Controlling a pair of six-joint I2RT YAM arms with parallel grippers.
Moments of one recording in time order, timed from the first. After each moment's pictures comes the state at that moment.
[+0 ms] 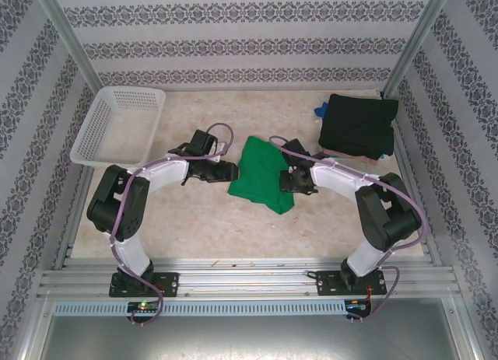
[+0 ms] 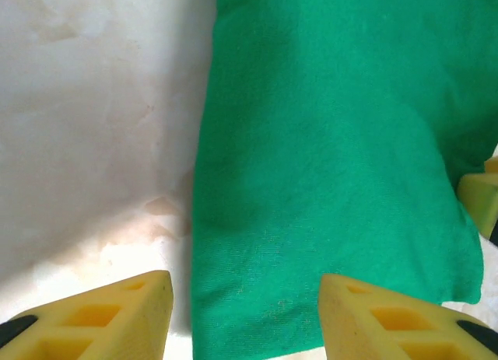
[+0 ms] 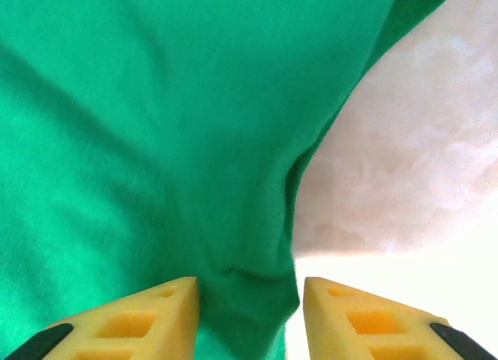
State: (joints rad) left arm -0.39 1.78 1.09 -0.33 0.44 -0.42; right arm 0.49 1.65 0.98 -0.58 0.01 0.52
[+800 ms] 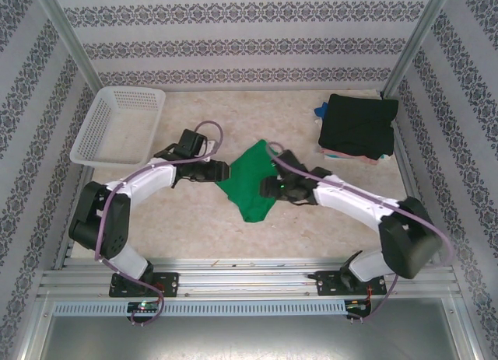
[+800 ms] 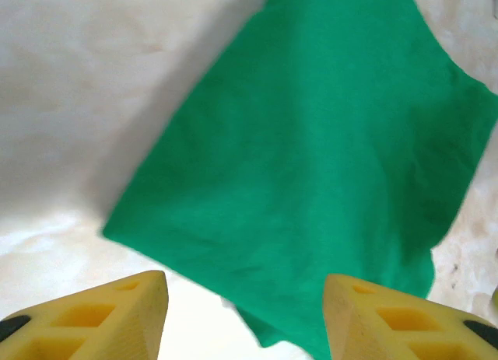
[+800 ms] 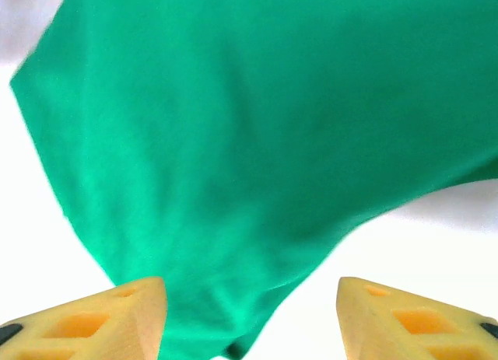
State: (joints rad) left arm -0.40 1.60 1.02 -0.41 0.36 -0.39; right arm 0.62 1.43 0.89 -0.50 -0.04 0.71
